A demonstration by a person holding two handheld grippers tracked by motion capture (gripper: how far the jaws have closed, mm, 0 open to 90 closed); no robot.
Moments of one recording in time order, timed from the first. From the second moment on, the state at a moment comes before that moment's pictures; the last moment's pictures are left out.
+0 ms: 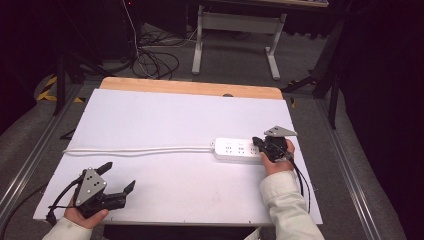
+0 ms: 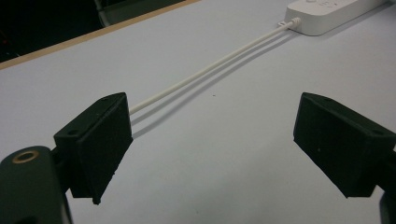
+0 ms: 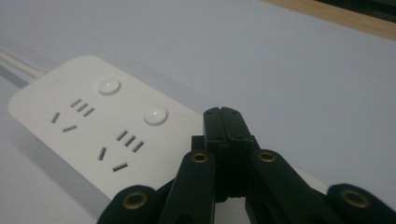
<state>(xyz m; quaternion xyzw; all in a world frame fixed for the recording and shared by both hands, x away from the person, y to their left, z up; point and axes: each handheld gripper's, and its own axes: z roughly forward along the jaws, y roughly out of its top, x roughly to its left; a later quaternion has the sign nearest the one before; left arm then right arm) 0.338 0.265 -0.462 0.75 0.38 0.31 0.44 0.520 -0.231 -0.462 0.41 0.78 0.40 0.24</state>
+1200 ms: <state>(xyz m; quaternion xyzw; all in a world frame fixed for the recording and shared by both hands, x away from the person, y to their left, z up) 0.339 0.265 -0.462 0.75 0.38 0.31 0.44 0.490 -0.234 -0.422 0.37 0.77 0.45 0.25</state>
